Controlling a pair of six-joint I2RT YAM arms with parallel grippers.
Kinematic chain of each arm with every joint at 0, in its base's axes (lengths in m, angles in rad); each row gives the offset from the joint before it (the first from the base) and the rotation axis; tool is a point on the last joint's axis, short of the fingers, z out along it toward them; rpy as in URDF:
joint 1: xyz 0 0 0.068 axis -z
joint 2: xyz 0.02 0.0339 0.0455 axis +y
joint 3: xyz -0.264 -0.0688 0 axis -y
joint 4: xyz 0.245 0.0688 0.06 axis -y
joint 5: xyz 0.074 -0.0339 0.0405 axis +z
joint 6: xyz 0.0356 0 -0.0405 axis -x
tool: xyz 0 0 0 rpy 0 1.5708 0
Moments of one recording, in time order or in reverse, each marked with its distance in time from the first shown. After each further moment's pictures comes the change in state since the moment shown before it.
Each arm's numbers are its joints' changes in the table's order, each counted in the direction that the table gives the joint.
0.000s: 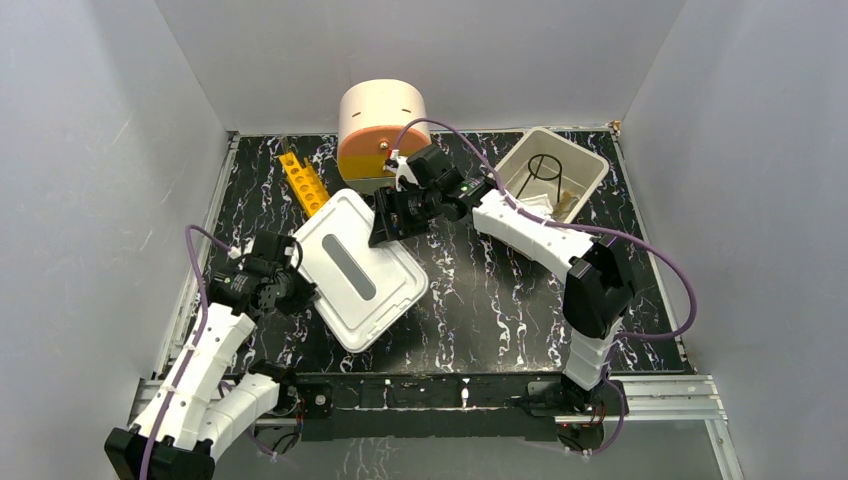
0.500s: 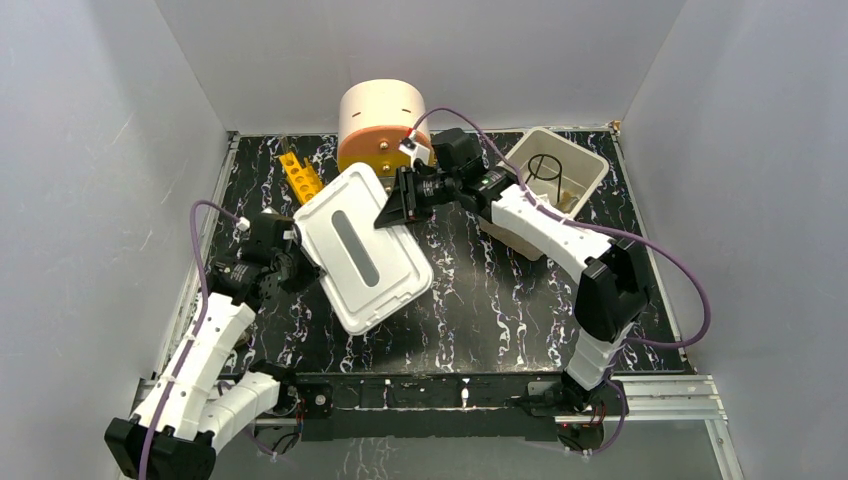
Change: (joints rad) left arm 0.000 0.042 0.056 0.146 -0.025 -0.179; right arm 0.087 -0.047 -0.042 0.179 0.284 -0.199
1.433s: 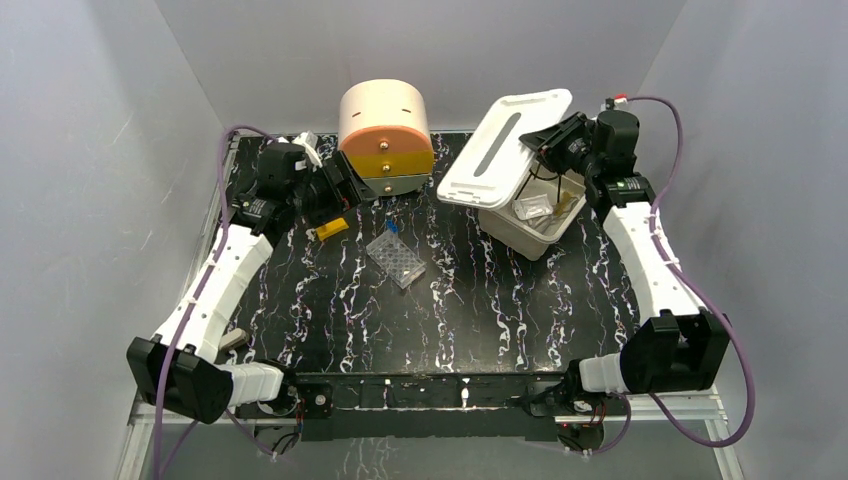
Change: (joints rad) left arm 0.000 0.370 0.361 0.308 -0.320 -0.183; right arm 0.626 -0.398 -0.262 0.143 -0.373 -0.326
